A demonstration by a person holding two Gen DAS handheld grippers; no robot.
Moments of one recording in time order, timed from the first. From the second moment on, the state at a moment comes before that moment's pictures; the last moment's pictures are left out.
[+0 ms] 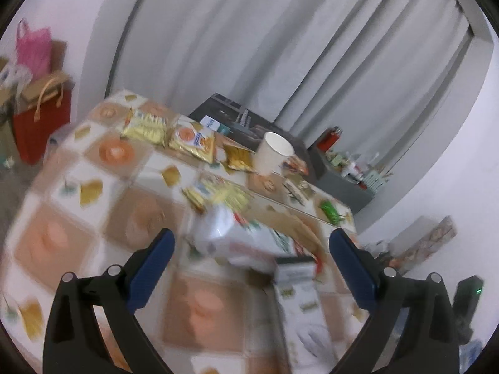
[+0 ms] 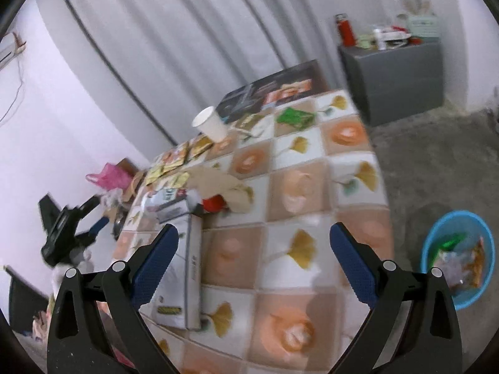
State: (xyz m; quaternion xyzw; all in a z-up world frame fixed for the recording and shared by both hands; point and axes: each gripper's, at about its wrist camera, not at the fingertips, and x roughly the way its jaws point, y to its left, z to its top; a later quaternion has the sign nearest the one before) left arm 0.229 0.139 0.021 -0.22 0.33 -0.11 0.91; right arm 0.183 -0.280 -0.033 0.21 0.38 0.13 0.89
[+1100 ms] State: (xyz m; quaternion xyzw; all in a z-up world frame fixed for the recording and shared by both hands) left arm 0.438 0.075 -0.067 0.07 0.60 -0.16 0.78; right arm 0.427 -0.095 -0.112 0.02 0.62 0.22 0.75
